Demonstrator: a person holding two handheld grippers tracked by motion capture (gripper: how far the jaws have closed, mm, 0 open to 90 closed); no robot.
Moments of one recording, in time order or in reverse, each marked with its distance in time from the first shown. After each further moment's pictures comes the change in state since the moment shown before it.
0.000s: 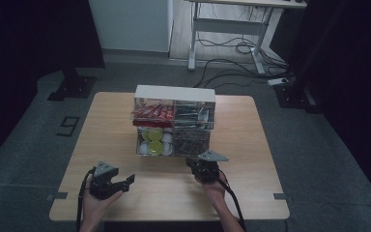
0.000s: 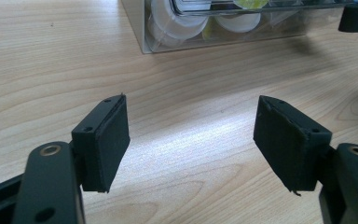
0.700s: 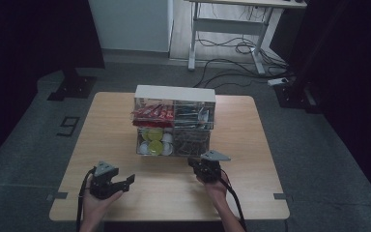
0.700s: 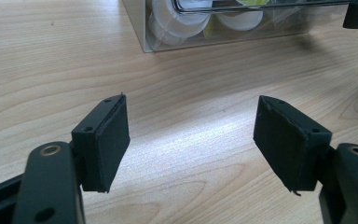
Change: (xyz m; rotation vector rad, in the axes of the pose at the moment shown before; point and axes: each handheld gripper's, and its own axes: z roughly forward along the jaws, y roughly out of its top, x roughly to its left) left arm 0.001 0.000 0.000 0.002 0.002 0.003; right arm -0.006 -0.001 -0.003 -0.005 -0.003 0.015
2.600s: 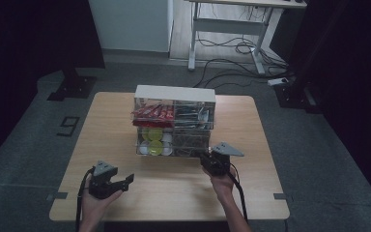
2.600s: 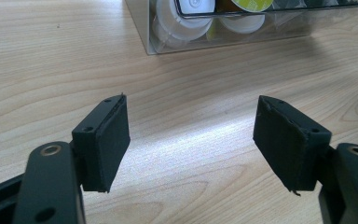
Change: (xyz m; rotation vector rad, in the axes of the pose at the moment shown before) left arm 0.000 0.002 -0.003 -0.005 0.011 -0.002; right arm -0.007 0.032 -0.031 -0.148 -0.002 0.030
